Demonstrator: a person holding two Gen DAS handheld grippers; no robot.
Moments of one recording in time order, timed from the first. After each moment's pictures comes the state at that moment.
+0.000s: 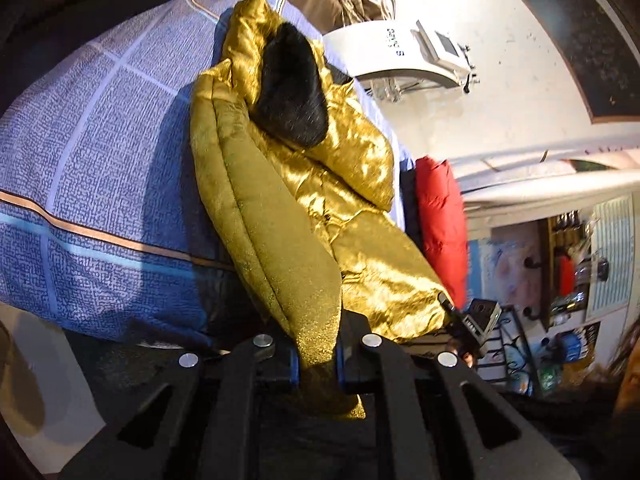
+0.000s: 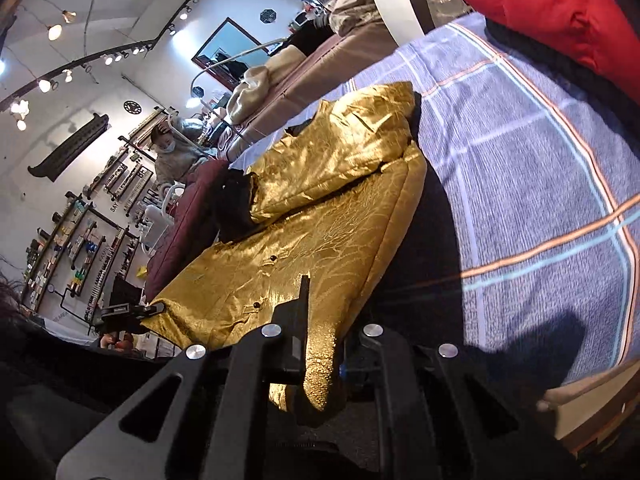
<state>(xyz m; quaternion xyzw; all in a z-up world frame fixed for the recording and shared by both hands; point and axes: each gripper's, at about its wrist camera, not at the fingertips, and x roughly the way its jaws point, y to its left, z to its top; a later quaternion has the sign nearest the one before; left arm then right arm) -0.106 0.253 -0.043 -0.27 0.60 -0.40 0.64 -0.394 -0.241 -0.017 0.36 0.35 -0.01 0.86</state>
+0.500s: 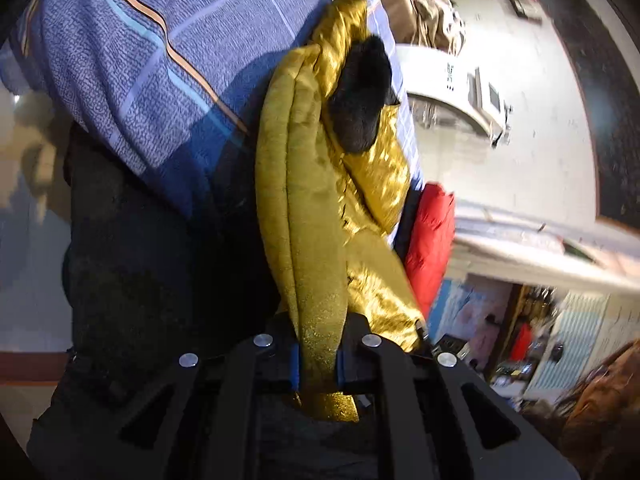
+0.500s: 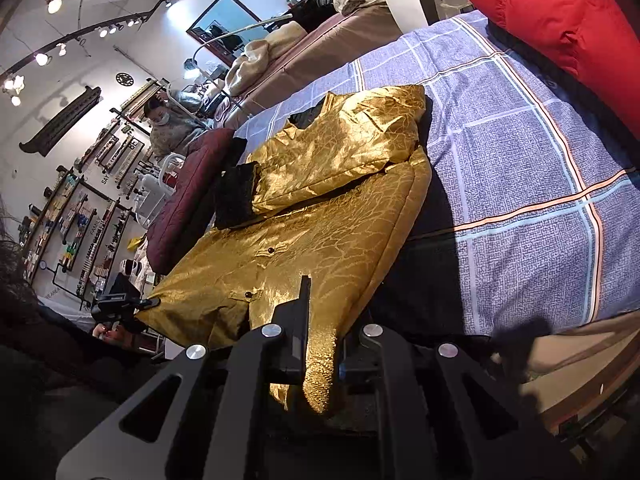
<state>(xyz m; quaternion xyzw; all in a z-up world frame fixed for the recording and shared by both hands) -0.165 0.316 -0.060 -0.41 0.65 -0.31 0.56 -0.430 -0.226 0.012 0.36 0.39 0.00 0.85</state>
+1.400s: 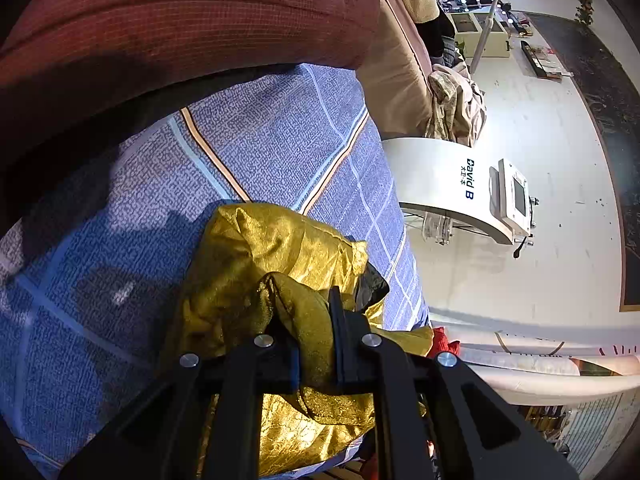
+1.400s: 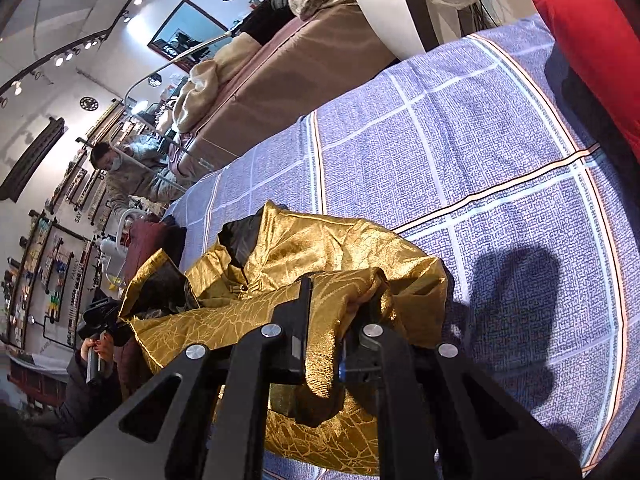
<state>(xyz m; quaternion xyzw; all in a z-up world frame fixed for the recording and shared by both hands) 0.143 0.185 -0.069 -0.42 0.60 -0.21 0.65 -0.136 -0.407 -0.043 0.41 0.42 -0.05 0.81</state>
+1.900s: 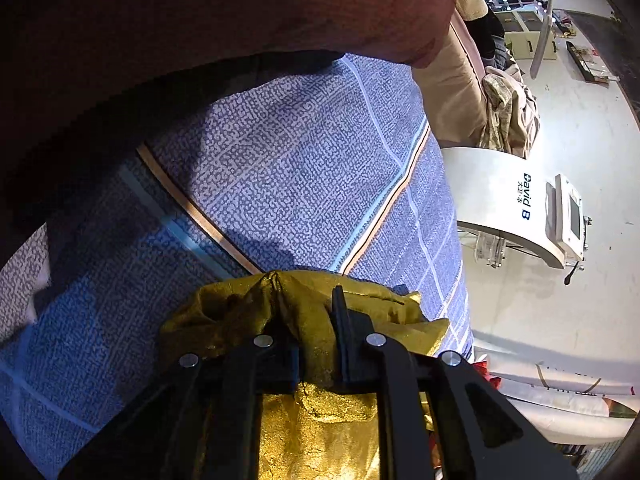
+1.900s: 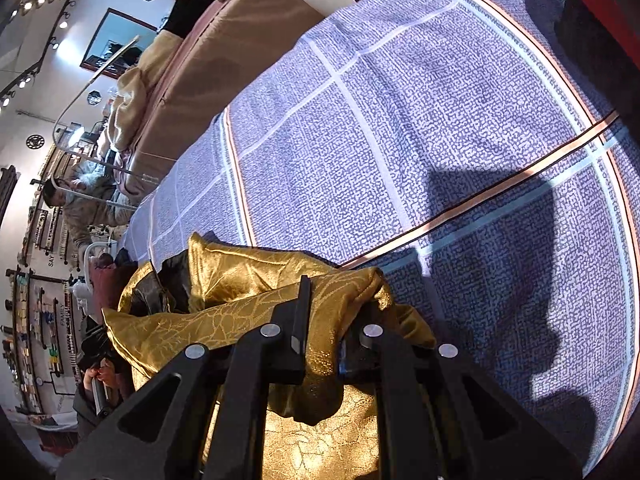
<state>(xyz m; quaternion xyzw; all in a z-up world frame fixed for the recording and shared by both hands) 0.202 0.144 -0.118 -0.37 0.64 -0.14 0.66 -0.080 -0.445 -0.108 0.45 0.49 -0.13 0.73</state>
